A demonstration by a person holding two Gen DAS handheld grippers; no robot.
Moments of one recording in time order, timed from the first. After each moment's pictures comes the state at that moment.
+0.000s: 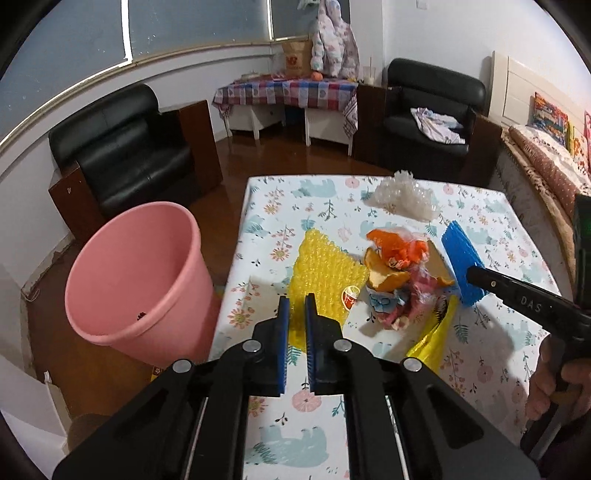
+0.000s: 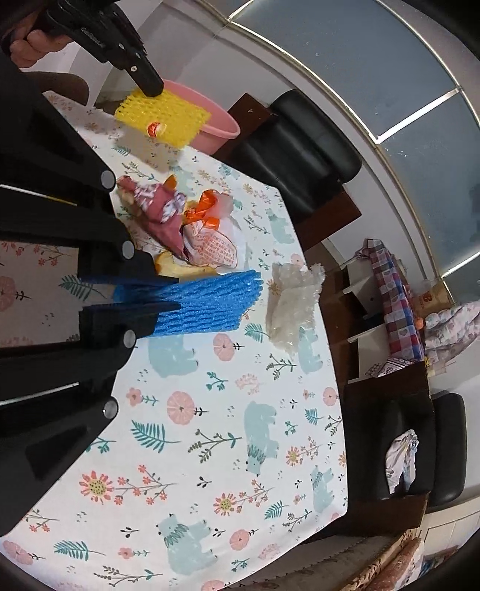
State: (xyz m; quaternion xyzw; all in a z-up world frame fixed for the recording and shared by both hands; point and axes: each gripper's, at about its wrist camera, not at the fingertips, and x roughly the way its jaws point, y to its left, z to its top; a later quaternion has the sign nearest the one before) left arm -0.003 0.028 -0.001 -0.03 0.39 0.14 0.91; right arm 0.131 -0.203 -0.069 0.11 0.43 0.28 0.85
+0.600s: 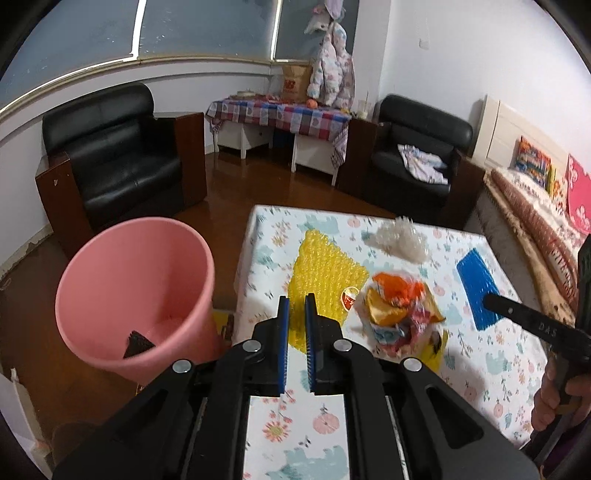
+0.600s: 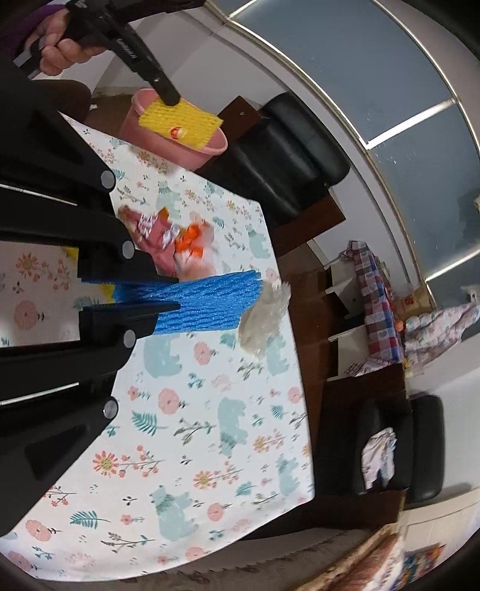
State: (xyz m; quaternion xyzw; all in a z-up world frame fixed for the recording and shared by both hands) left arm -0.015 0.080 0.017 -0.09 0.33 0.10 0.93; right arm 0.105 -0.203 -0.022 0.09 0.40 0.28 0.87
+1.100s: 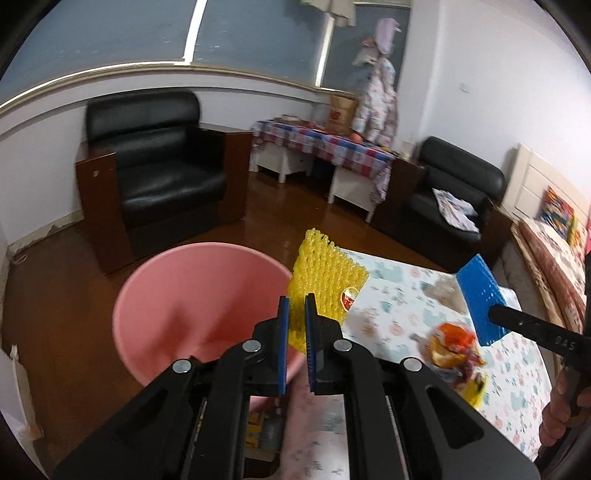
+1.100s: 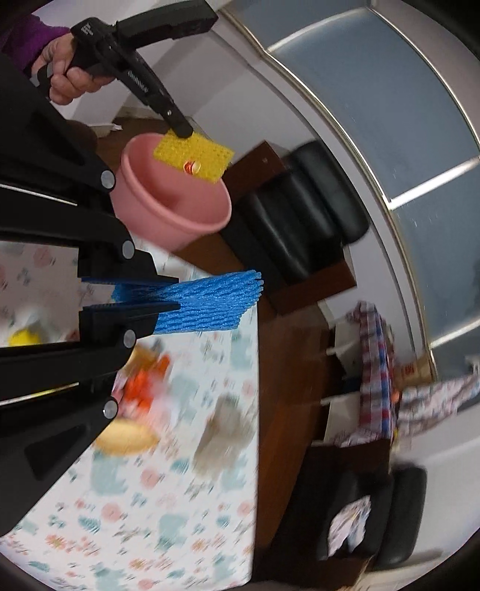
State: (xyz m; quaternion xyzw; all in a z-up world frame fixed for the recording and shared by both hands) left arm -0.044 0.172 0.032 -0.14 0.28 0.17 0.94; right arm 0.102 -0.083 0.024 0.05 0.38 0.38 0.84
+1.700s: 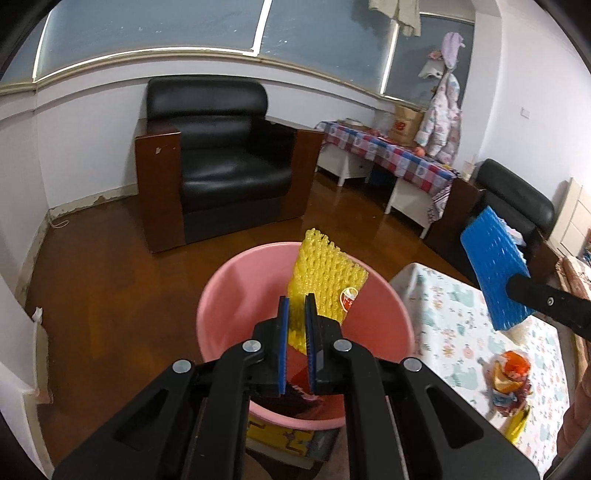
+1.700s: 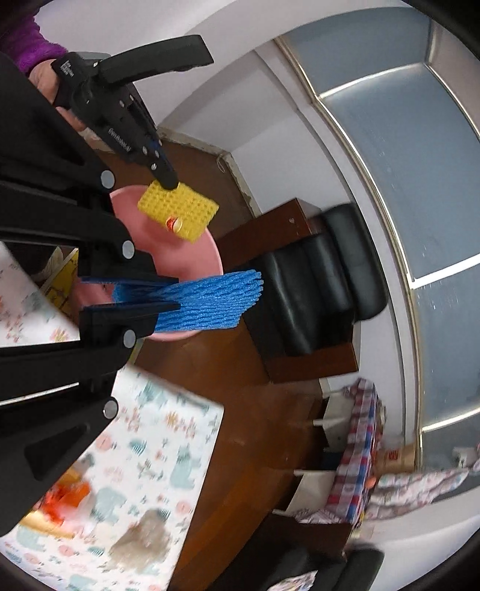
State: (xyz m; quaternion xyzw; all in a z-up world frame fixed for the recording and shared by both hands) left arm -0.064 0.242 0.021 -0.18 0.28 0.27 0.90; right arm 0.082 0.057 0.054 -0.03 0.35 0.49 0.80
